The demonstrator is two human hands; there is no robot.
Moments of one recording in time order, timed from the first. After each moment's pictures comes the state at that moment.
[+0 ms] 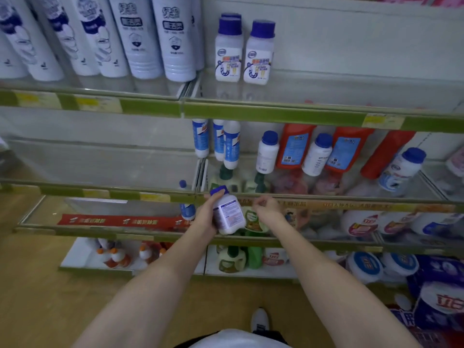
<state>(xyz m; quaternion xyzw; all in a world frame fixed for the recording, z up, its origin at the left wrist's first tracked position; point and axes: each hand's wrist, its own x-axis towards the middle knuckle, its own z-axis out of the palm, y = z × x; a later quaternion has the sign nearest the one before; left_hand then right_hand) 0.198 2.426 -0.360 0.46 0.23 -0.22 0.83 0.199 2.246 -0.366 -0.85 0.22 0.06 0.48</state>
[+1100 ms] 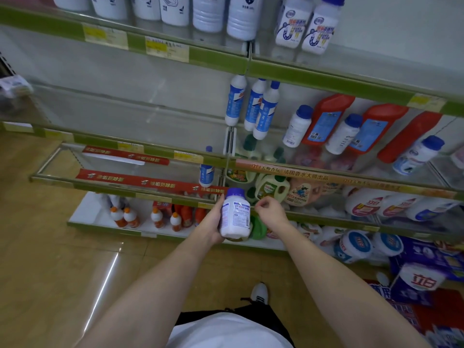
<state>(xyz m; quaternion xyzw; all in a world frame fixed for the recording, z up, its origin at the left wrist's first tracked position) 0.092 2.526 -0.402 0.34 0.26 -0.35 0.84 0.097 2.357 -0.381 -0.89 0.18 0.09 0.41</state>
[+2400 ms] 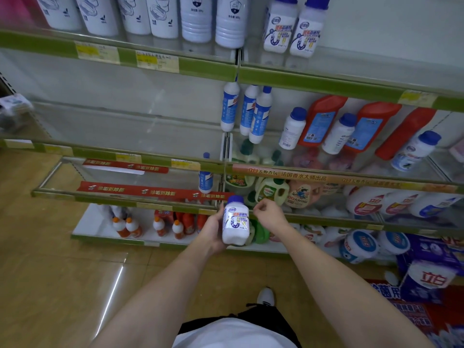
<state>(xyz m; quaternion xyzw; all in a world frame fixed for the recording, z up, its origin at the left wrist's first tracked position) 0.086 2.519 -0.406 0.30 0.26 -0.35 0.85 0.100 2.349 -0.378 -0.90 0.16 0.12 0.39</state>
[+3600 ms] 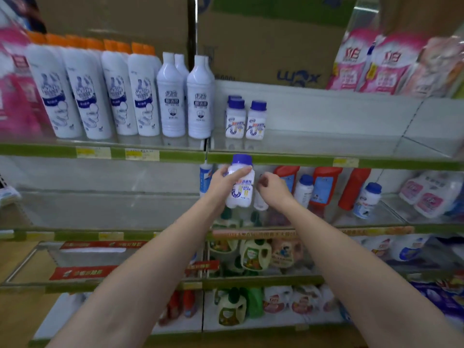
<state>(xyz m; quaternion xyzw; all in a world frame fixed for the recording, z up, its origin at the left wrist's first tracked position) 0.194 2.457 -0.155 0.60 -0.08 -0.10 0.79 0.177 2.292 -0.160 -0.93 0.07 -0.13 0.33</state>
